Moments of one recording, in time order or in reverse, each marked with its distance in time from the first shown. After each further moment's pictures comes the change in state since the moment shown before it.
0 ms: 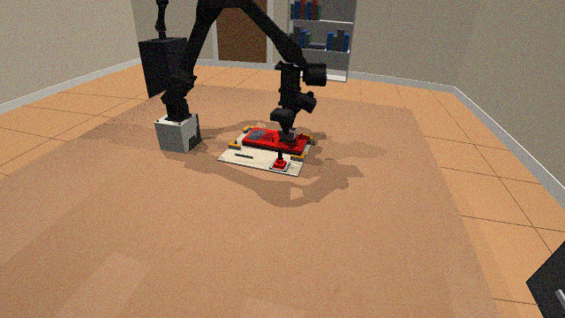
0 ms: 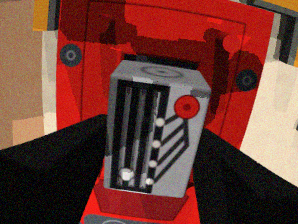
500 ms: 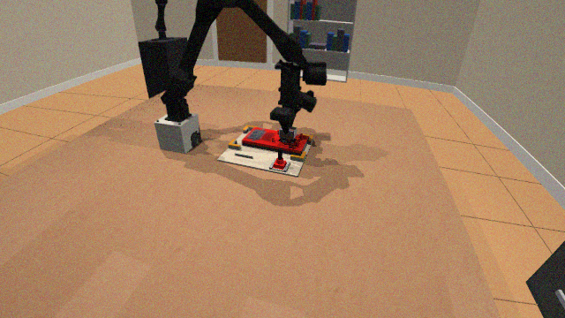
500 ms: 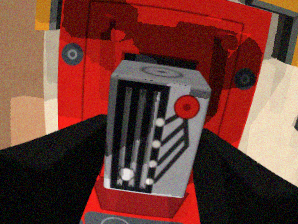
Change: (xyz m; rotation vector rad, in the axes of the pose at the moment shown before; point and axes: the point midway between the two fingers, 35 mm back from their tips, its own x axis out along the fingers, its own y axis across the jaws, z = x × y) arm -0.003 0.000 0.000 -0.001 0.000 0.000
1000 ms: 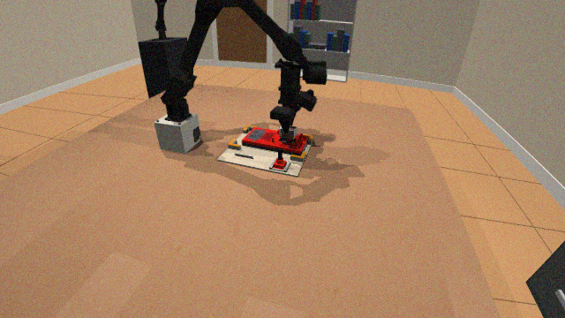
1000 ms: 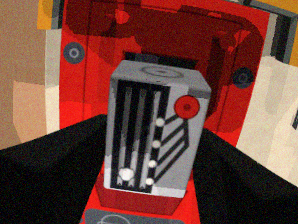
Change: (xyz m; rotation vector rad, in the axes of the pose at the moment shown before) arm -0.003 0.000 0.000 -0.003 0.000 0.000
